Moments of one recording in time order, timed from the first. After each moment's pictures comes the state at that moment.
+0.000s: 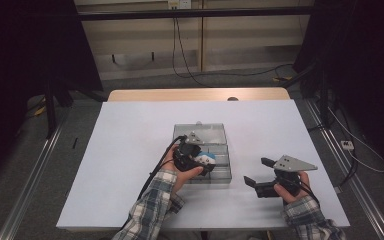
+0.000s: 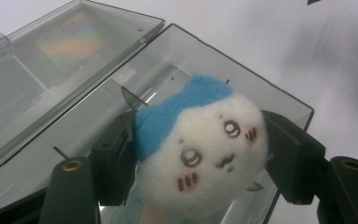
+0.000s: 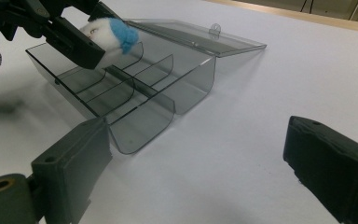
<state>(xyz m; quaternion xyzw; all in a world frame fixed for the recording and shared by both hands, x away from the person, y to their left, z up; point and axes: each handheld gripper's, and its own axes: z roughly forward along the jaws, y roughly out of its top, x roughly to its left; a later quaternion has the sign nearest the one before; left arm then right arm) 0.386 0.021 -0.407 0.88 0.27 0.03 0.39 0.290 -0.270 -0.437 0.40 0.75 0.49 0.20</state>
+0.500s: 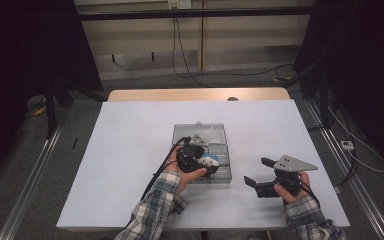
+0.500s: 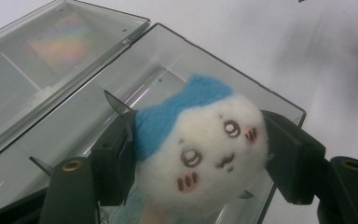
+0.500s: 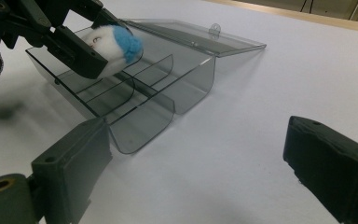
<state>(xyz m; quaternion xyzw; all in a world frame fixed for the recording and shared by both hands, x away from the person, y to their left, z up) 0.384 0.012 -0.411 0.88 0.26 0.02 0.39 0.290 -0.270 -0.437 0.40 0.75 0.49 0.20</state>
